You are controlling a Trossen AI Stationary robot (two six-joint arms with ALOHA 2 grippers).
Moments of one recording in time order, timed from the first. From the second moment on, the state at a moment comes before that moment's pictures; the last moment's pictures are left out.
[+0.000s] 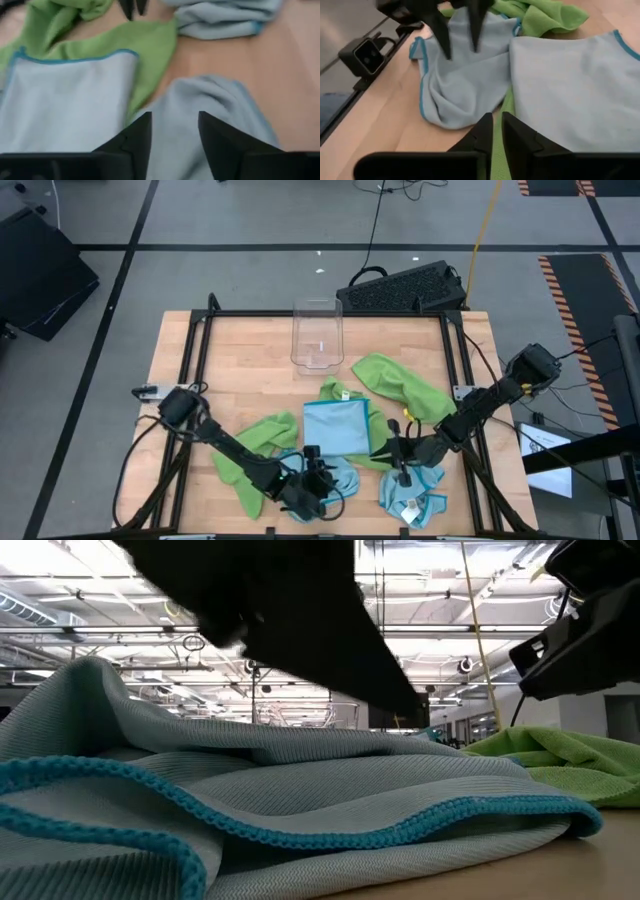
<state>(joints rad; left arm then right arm) -0.59 2.14 1.41 -0.09 -0.67 -0.30 0.67 1.46 0.37 0.57 0.45 0.35</state>
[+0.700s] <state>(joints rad) -0.47 2.14 1.41 -0.30 -0.60 -0.41 0.67 1.49 0.37 0.57 0.50 0.29</state>
